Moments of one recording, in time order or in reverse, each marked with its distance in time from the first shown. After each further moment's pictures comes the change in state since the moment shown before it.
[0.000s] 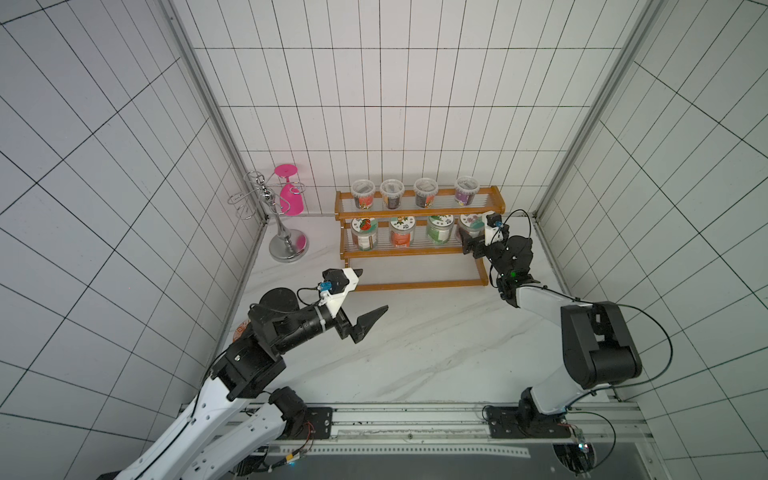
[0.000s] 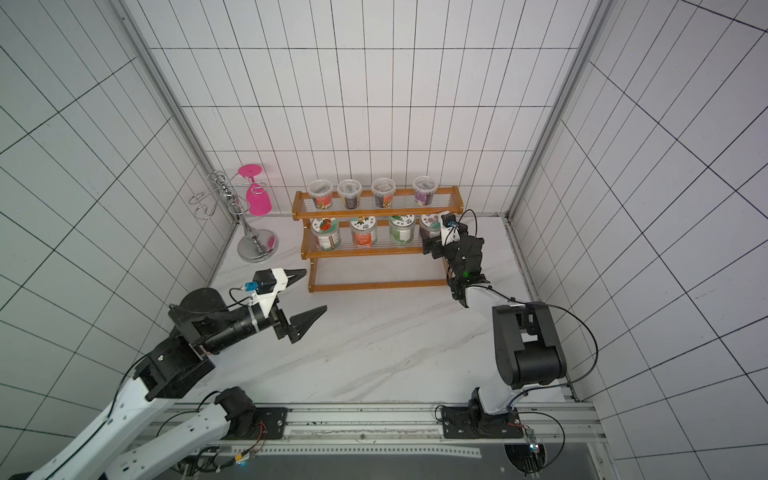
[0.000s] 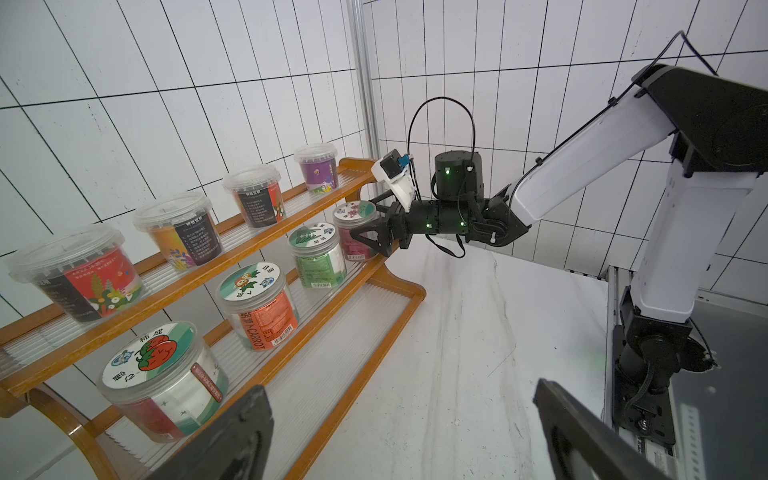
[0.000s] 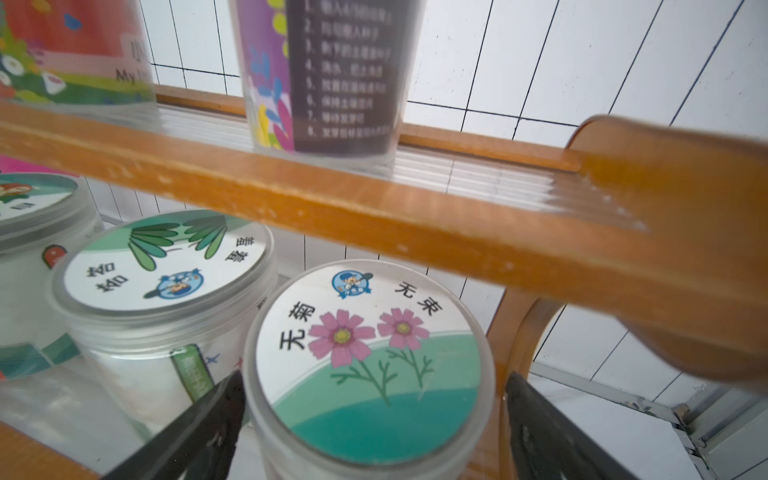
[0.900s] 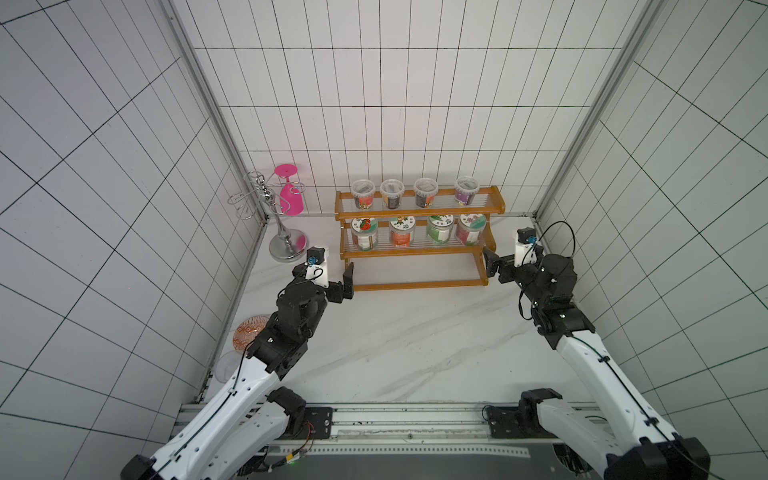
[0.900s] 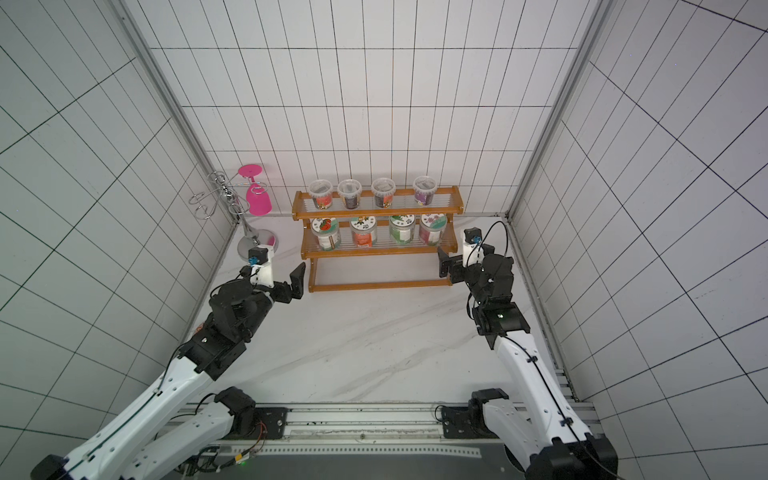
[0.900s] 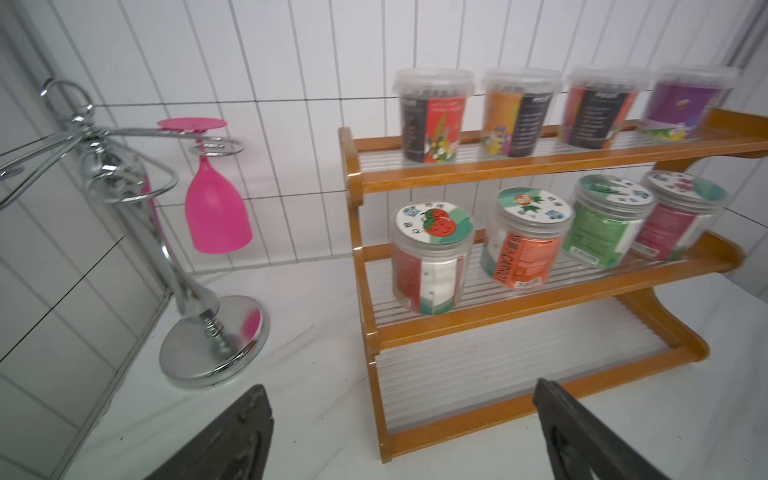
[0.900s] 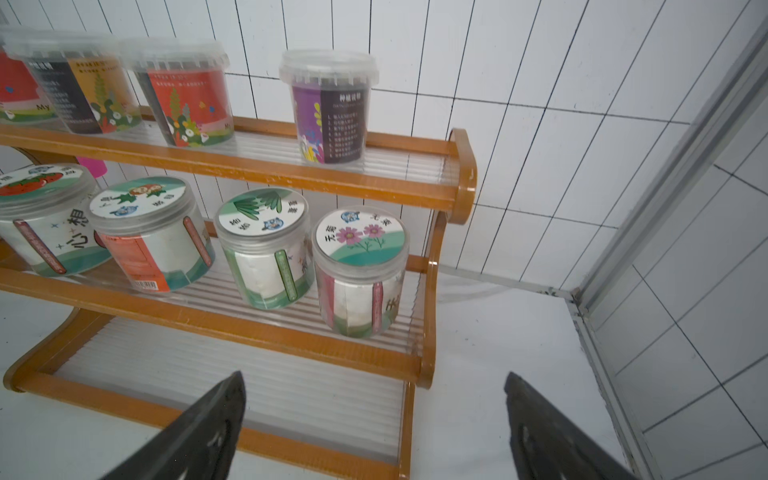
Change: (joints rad) left arm 0.216 0.120 -0.250 0.272 -0.615 -0.214; right arm 0.000 -0.661 -0.116 -0.727 0.126 0.055
